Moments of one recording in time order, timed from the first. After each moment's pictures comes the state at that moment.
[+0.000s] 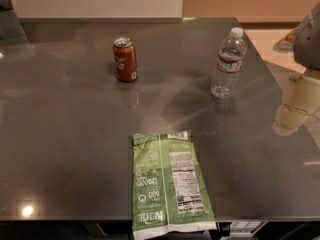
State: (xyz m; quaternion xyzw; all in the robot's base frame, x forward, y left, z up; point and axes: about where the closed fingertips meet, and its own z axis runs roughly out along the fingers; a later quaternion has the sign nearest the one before) arm 0.438 -0.217 0.976 -0.60 0.78 -0.03 0.16
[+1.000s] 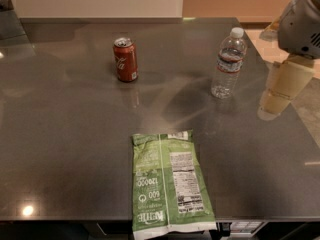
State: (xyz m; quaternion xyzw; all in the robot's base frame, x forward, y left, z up) arm 0.462 -0.196 0.987 -0.61 0.77 -0.03 0.18
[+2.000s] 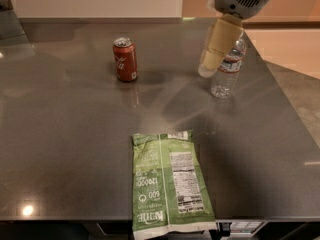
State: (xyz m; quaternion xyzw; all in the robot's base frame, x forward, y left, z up) arm 0.544 -0.104 1.015 -0.64 0.74 0.00 0.22
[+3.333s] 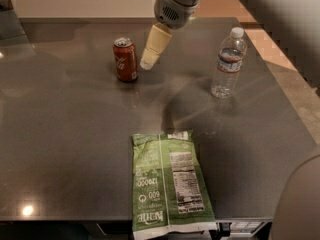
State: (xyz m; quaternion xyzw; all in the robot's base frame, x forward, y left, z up) arm 0.647 -0.004 0.958 -0.58 0.78 0.03 0.24
